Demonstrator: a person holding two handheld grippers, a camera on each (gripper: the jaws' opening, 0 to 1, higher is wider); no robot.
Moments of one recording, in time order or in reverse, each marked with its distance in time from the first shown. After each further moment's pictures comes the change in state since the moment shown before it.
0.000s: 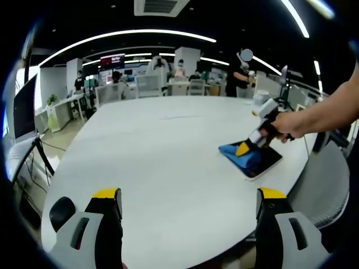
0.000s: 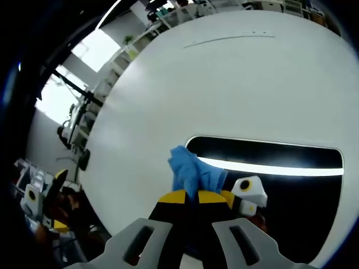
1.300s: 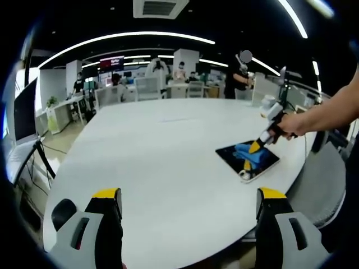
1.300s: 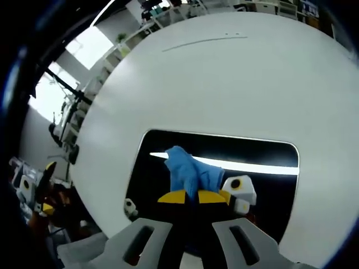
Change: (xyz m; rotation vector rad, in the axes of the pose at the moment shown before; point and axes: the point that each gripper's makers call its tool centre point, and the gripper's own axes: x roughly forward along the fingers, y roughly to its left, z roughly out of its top) left arm -0.010 -0.008 0.009 0.009 -0.017 -0.007; right arm -0.040 -0.073 -0.011 -0.004 0.010 -0.081
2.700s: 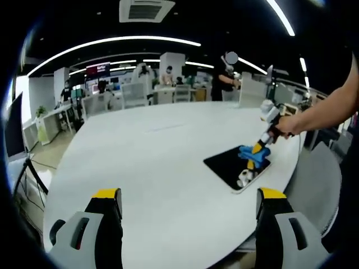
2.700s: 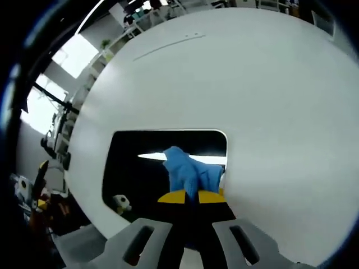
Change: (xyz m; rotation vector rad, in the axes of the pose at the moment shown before) left arm 0.018 -0.021 0.026 0.059 -0.019 -0.090; right arm -0.038 -0.079 -0.015 0.095 0.009 -0.066
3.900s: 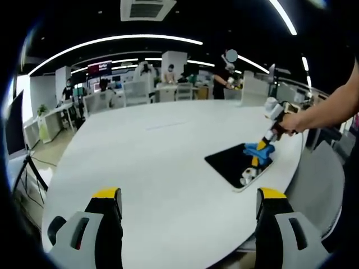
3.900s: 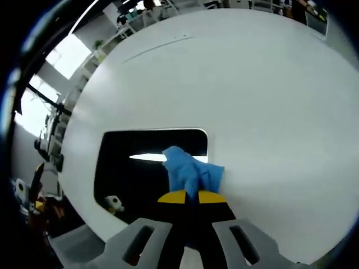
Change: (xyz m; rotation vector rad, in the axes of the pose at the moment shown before) left arm 0.003 -0.001 -0.007 -0.008 0.011 0.017; right arm -0.008 -0.012 -0.004 0.011 0.000 -0.063
